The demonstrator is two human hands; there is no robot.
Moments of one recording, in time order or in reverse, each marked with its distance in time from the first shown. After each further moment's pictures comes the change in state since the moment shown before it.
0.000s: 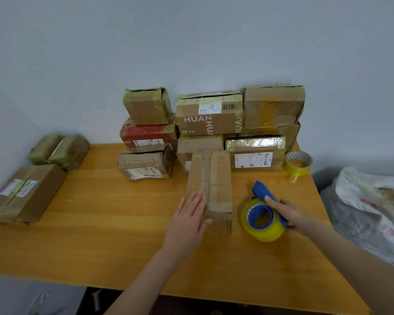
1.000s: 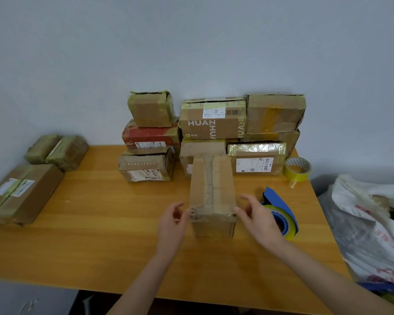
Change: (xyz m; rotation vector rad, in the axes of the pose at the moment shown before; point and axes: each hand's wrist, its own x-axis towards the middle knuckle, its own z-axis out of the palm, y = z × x) left_hand -0.008 -0.024 0.003 -0.842 0.355 -0.479; right_hand -0.069 -0.027 0.080 -0.393 0.247 -0.673
